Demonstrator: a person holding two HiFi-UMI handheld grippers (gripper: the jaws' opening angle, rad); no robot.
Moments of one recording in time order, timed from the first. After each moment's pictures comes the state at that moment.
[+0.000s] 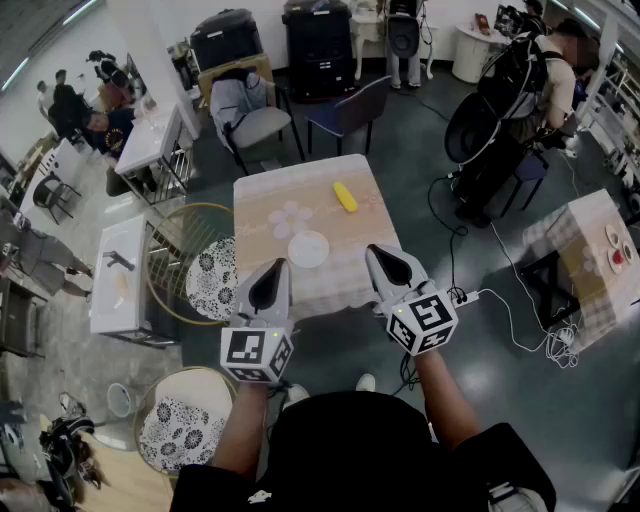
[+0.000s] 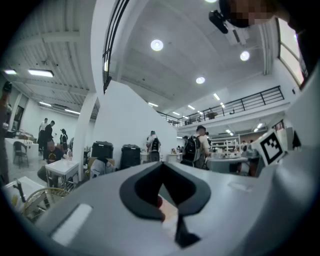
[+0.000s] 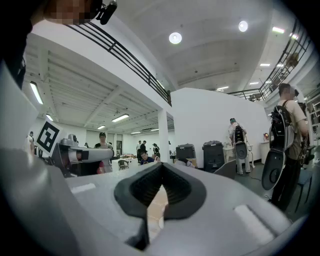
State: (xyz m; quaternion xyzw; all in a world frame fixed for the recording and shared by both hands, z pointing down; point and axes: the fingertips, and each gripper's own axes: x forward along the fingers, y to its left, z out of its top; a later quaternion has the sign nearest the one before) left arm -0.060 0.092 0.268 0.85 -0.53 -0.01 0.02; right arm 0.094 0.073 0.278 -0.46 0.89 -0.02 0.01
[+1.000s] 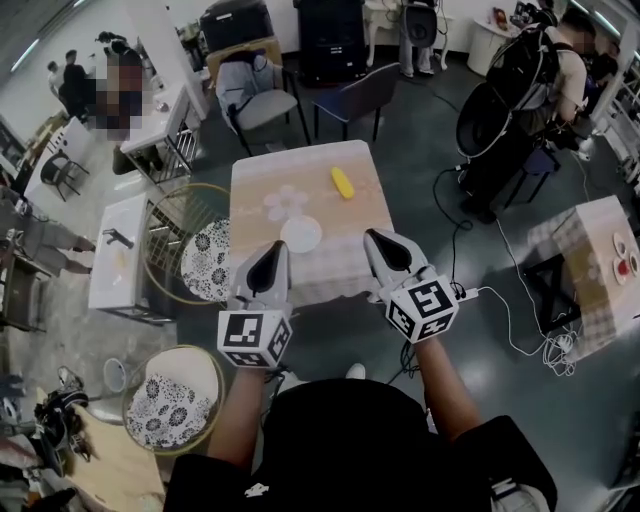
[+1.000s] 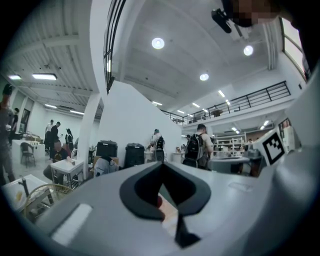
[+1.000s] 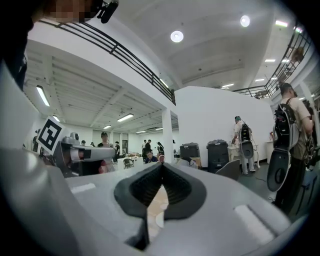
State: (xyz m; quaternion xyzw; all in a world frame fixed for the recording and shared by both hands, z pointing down) left arm -0.012 0.089 0.276 0.83 -0.56 0.00 0.02; right arm 0.136 0.064 0.287 -0.43 0.90 -0.02 0.00
